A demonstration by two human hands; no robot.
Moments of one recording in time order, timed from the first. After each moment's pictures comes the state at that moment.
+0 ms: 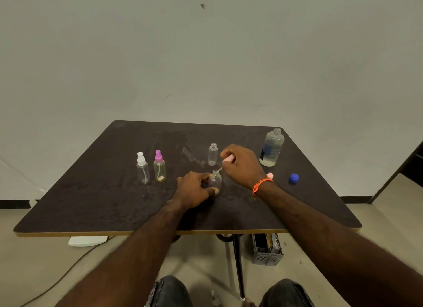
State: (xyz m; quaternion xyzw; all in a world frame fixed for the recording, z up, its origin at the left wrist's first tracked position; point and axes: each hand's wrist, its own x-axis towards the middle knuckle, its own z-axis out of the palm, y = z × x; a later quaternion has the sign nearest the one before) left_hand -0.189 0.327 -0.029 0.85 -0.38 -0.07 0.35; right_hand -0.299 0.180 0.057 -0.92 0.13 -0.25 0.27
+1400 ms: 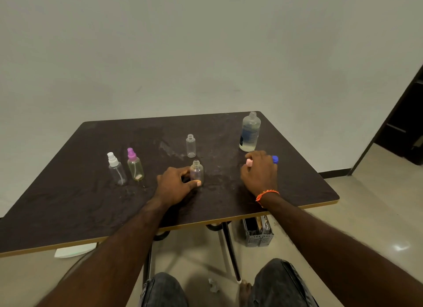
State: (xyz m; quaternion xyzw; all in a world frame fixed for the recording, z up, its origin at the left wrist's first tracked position) left_hand -0.192 0.323 -0.038 0.85 -0.39 -0.05 0.36; right_hand -0.361 0.114 -0.022 -0.86 0.37 -0.32 0.15
